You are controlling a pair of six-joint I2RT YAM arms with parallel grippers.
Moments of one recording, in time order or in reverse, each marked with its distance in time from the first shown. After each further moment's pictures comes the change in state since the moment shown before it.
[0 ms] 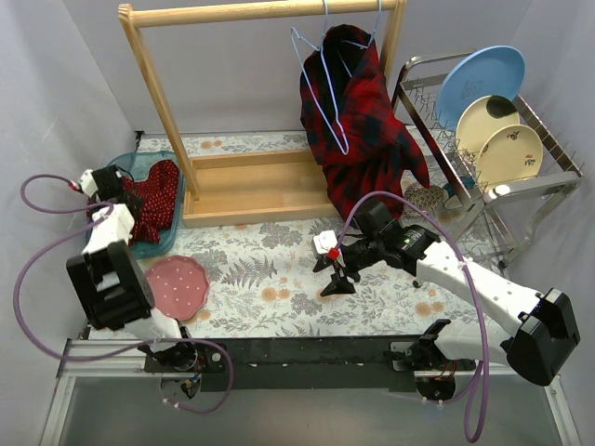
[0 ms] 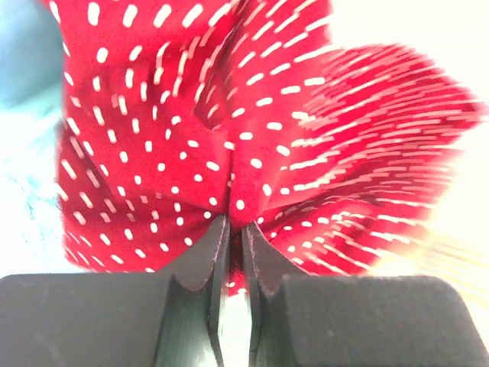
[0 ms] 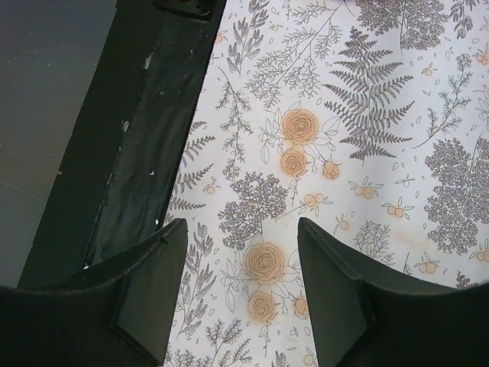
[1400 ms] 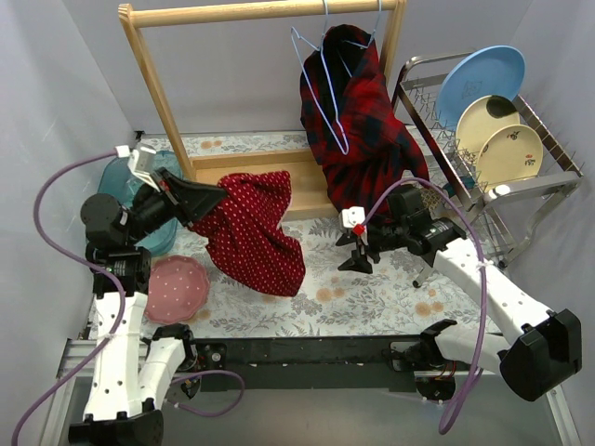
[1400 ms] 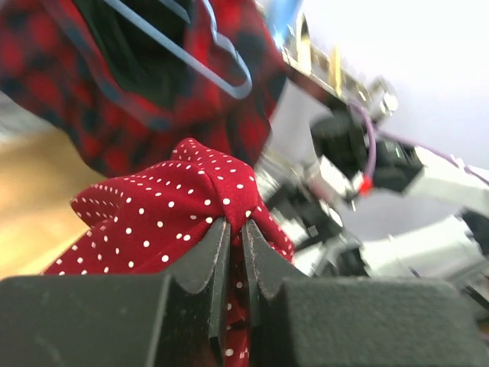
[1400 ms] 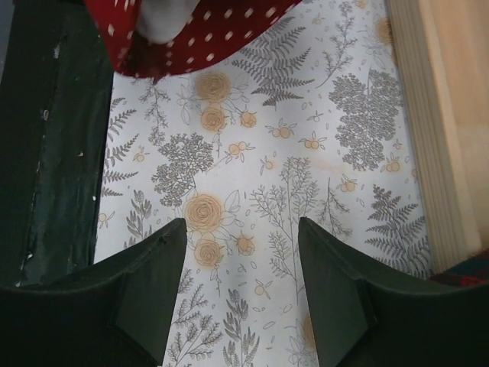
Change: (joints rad) left arm -0.320 -0.863 -0.065 0.263 1.171 -0.045; right arm -0.254 -0.059 0.000 -0.042 -0.017 -0.062
